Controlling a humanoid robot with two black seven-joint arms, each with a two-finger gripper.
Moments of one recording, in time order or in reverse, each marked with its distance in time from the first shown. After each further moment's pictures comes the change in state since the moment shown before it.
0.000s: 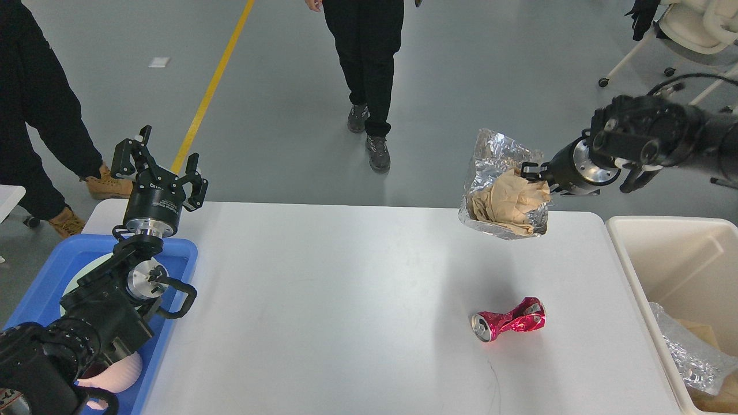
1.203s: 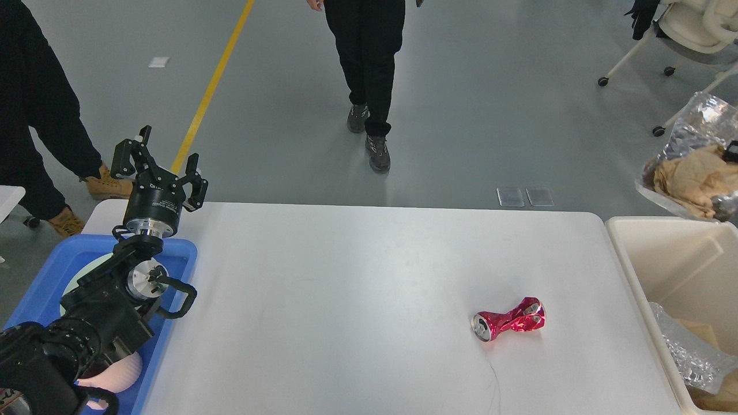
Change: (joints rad) left arm 0.000 0.000 0.000 0.000 0.000 0.000 0.000; right arm -0.267 -0.410 -0.031 -0.296 -0.030 -0.144 -0.001
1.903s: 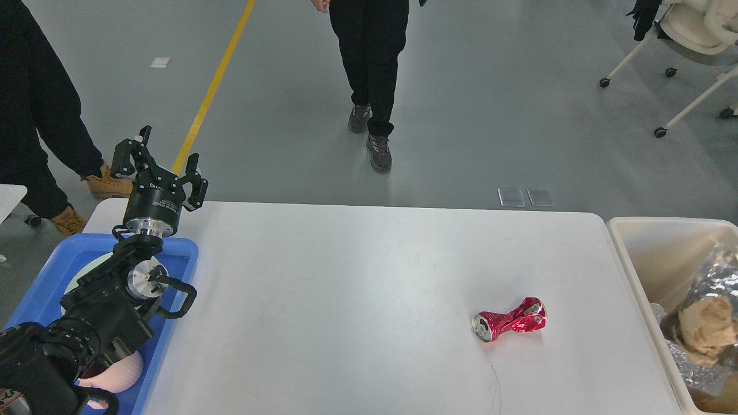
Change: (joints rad) left arm 0.000 0.000 0.000 0.000 0.000 0.000 0.000; right arm -0.559 0.047 0.136 -0.255 0.013 -0.230 -0.003
